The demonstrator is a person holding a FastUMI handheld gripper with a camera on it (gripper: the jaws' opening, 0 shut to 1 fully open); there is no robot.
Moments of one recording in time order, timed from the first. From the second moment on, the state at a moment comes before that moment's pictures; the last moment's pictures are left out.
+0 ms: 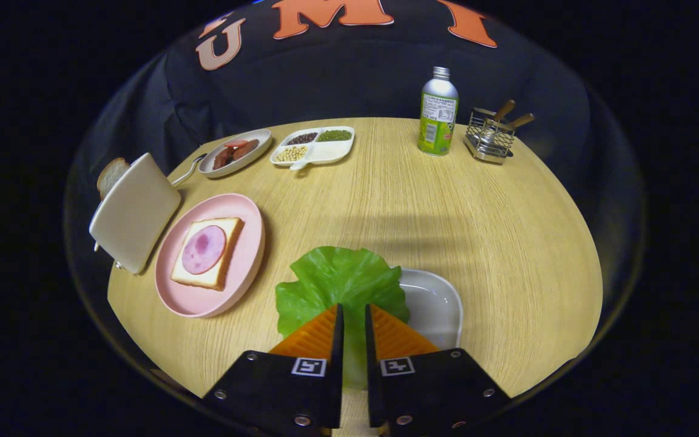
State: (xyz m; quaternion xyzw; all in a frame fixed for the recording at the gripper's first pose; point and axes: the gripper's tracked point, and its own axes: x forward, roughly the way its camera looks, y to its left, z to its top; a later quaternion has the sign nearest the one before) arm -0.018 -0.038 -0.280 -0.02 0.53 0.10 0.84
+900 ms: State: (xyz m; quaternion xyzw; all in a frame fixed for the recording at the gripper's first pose) arm -0.023 -0.037 -0.300 -0.09 0.52 0.10 0.84
